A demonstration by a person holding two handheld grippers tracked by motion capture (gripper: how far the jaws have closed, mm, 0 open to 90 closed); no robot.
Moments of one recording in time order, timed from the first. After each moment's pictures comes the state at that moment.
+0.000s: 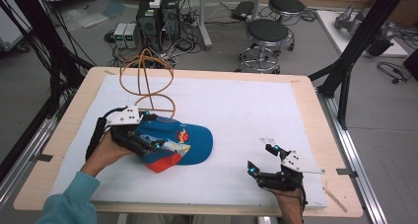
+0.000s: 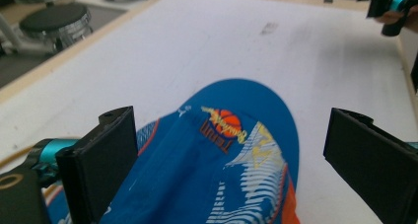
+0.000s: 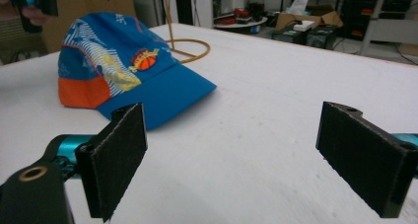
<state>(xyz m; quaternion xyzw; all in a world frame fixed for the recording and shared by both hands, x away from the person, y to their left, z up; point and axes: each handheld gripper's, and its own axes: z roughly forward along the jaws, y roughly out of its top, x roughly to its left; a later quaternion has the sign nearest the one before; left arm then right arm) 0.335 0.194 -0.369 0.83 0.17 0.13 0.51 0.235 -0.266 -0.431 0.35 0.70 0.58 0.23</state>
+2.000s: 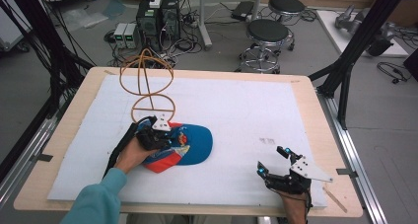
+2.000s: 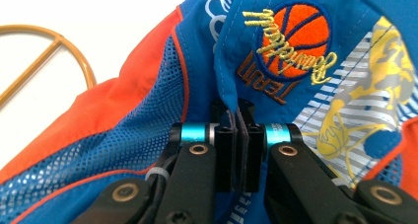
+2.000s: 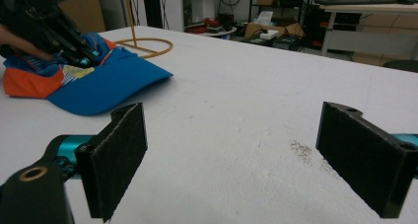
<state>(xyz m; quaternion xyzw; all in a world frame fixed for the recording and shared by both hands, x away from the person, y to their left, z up) 0.360 0.146 -0.429 0.91 0.24 0.14 0.32 0.231 -0.289 -0.450 0.36 0.69 0.57 0.28</state>
